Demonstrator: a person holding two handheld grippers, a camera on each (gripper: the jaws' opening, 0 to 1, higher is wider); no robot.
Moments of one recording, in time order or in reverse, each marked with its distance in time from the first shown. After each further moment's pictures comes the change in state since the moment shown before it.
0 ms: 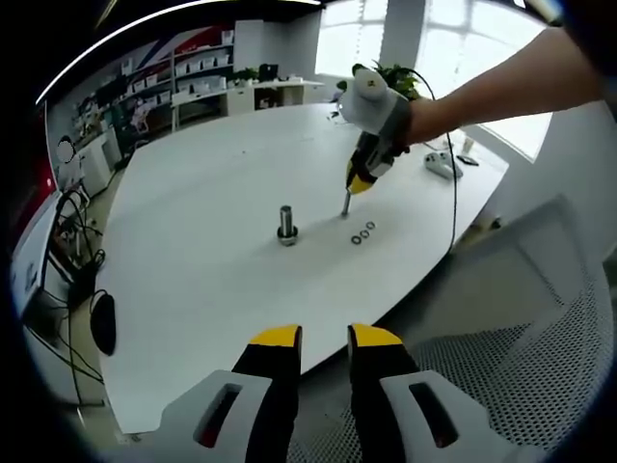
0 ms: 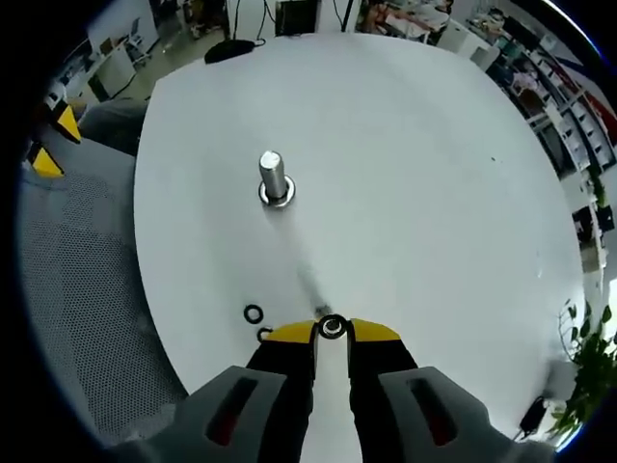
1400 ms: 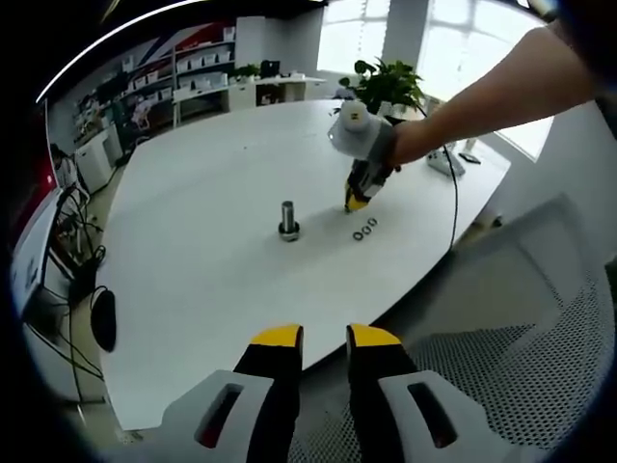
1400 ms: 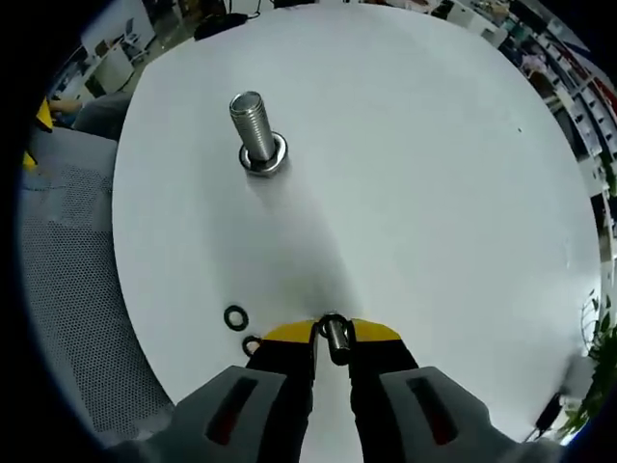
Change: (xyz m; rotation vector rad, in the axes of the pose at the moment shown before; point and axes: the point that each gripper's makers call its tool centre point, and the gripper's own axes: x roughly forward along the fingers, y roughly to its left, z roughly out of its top) left arm 0.002 0.001 -0.003 -0.006 0.020 0.005; right arm 0.051 0.005 -0.018 0.039 0.068 0.060
